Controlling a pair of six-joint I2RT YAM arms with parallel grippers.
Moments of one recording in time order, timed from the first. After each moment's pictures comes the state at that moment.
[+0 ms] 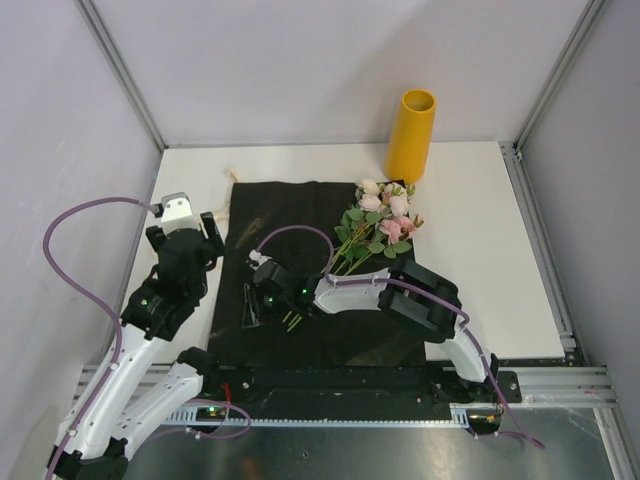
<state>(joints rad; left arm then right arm) -0.44 0.68 0.84 -0.53 -0.71 -0.25 1.20 2.15 1.41 0.05 -0.18 0.88</state>
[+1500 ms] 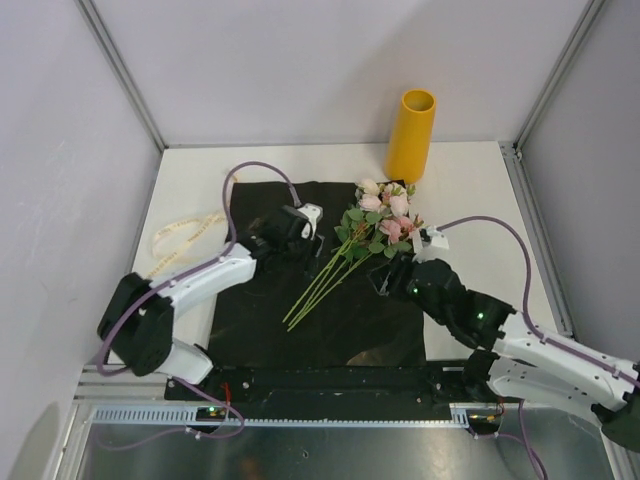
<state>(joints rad) -0.66 1.40 0.95 -0.43 -0.06 -0.24 0.97 0.84 0.64 -0.24 0.36 0.89</state>
